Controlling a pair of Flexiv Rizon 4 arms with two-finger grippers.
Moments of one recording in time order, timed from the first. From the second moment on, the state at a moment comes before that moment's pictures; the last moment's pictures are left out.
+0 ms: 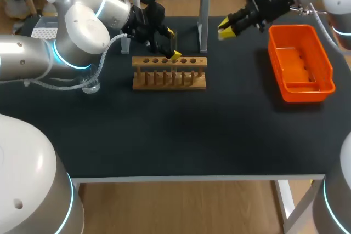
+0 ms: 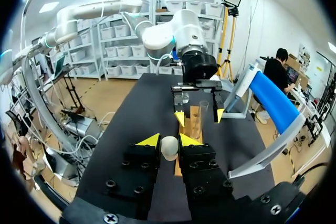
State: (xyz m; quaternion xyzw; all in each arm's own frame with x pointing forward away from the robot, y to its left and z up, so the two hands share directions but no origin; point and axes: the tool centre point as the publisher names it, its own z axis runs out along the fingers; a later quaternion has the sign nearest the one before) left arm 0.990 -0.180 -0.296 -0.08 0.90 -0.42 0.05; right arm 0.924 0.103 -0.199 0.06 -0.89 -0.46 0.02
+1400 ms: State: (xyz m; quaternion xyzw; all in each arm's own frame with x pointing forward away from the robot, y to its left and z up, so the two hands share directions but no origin) left arm 0.990 -0.180 -0.296 -0.08 0.90 -0.42 0.05; right arm 0.968 0.197 -0.194 0.06 -0.91 -0.40 0.03
